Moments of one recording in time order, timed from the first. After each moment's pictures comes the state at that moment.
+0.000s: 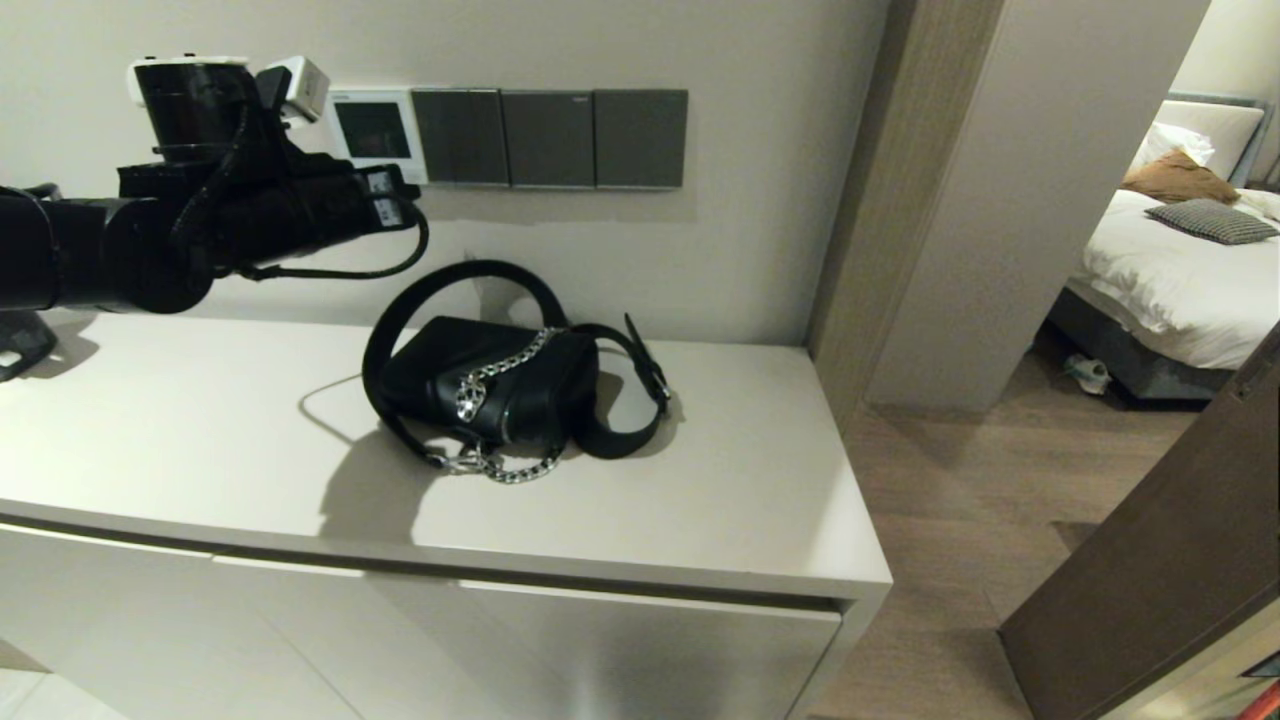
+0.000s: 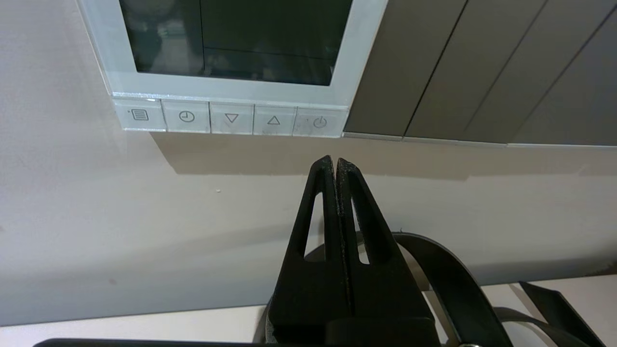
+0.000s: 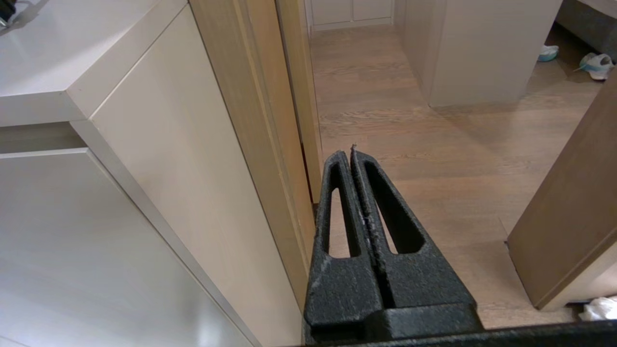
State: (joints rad) left arm -0.16 1.92 -1.57 -0.32 -0.16 -0.15; right arm 0.00 0.00 0.00 0.01 0.00 0.03
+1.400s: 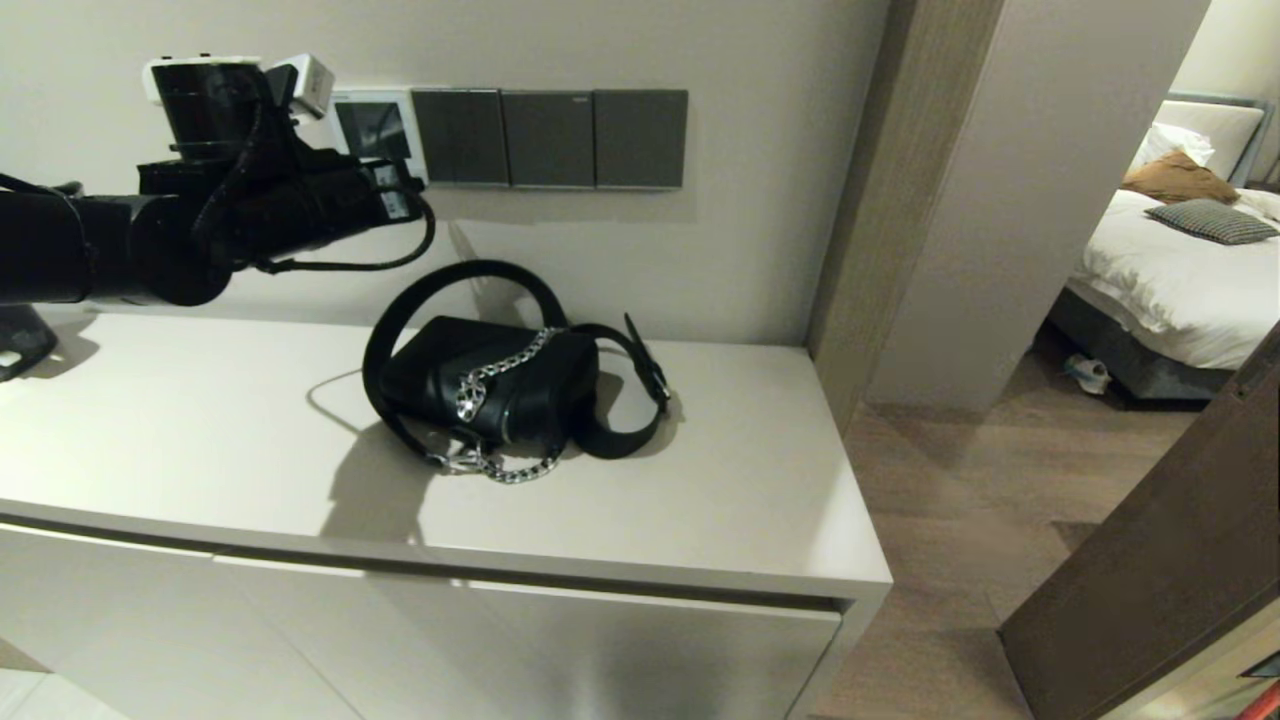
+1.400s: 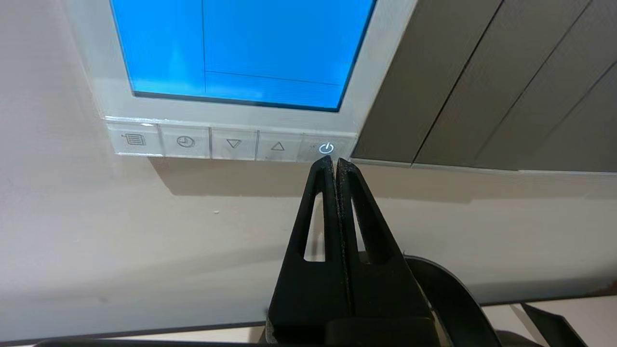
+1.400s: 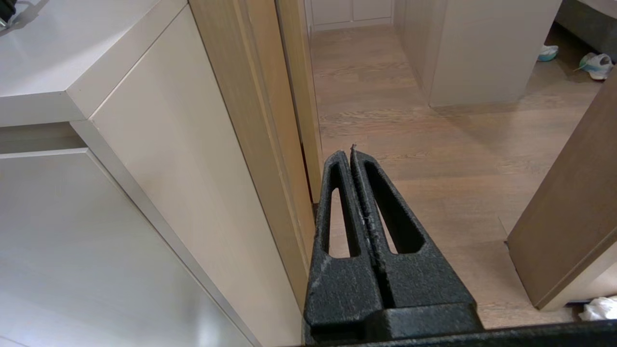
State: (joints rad) left arm -0.16 1.96 -1.63 -0.32 -0.15 -0.17; right arm 0.00 0.00 0.00 0.01 0.00 0.03
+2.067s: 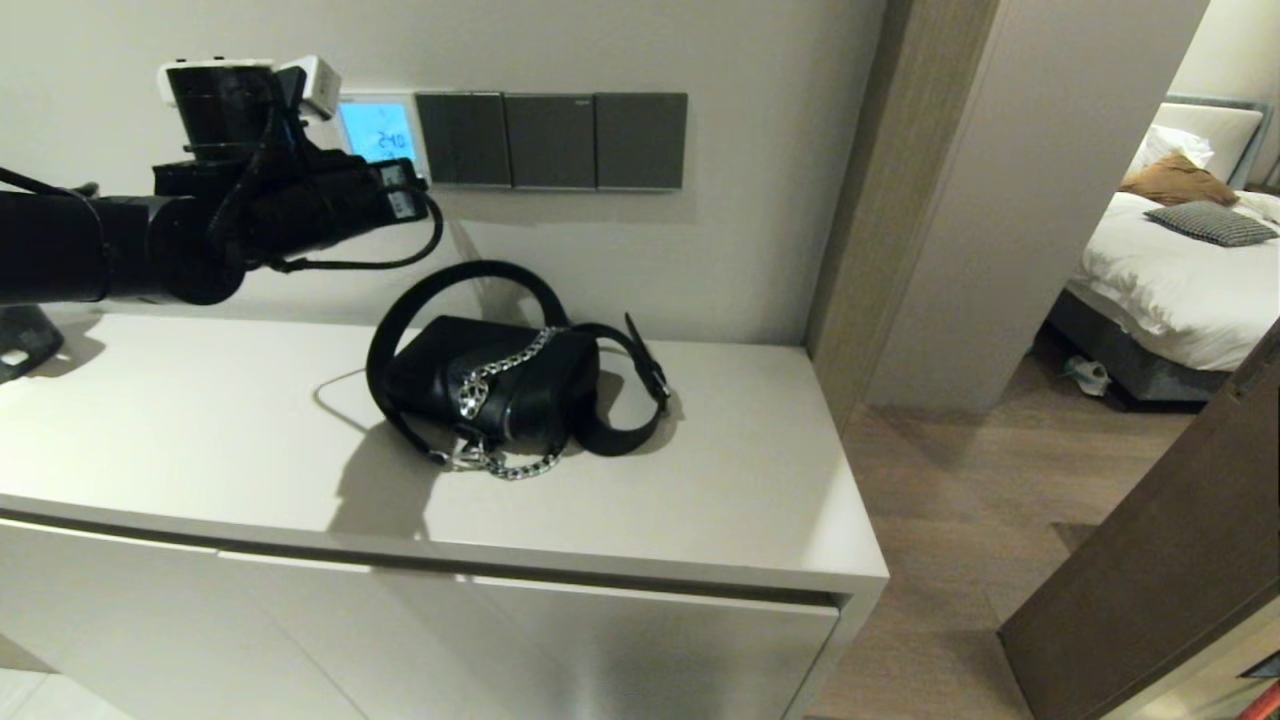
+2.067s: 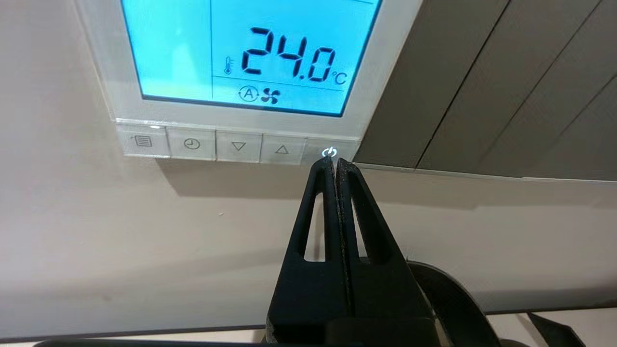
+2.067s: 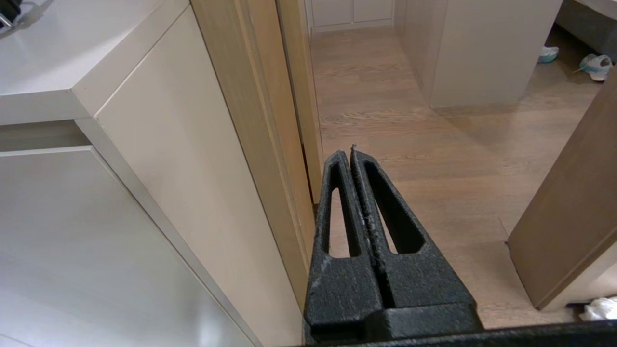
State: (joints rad) left arm -0.15 1.99 -1.66 -0.33 -0.11 -0.18; right arm 0.00 0.00 0.00 0.01 0.00 0.03
